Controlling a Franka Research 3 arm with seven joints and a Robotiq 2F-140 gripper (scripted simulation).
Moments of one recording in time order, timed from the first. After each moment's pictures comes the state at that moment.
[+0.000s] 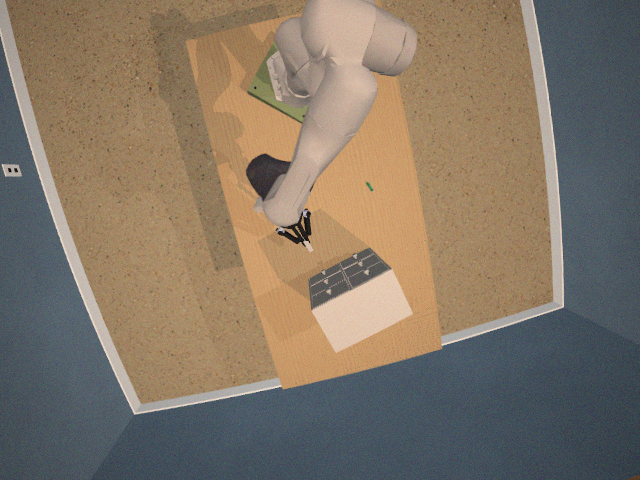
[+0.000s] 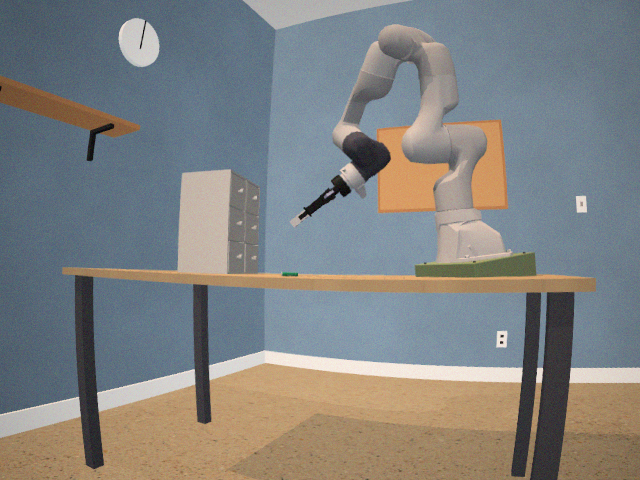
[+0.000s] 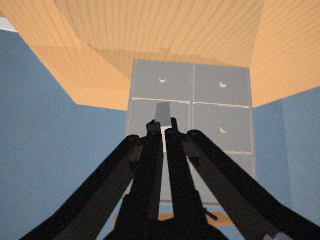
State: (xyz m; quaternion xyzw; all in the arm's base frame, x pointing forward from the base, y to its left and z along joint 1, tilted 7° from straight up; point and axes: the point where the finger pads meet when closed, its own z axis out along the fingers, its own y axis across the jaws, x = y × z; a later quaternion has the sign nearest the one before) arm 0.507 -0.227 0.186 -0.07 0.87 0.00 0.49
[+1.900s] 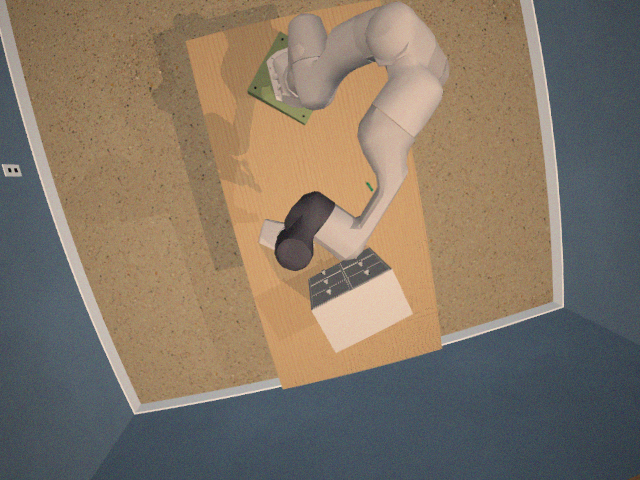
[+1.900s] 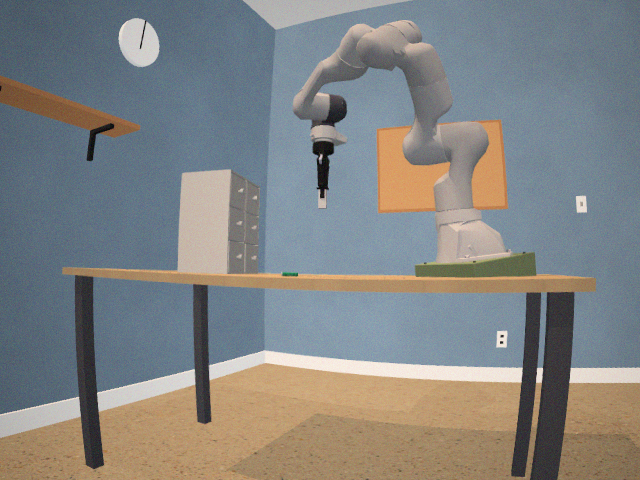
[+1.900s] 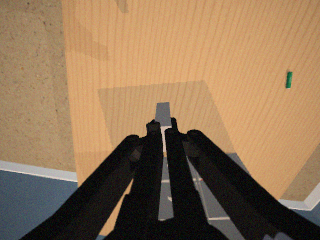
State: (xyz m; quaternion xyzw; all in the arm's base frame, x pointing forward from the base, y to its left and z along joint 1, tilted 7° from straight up) arm 0.421 -0.238 0.244 -0.02 1.00 0.04 0.05
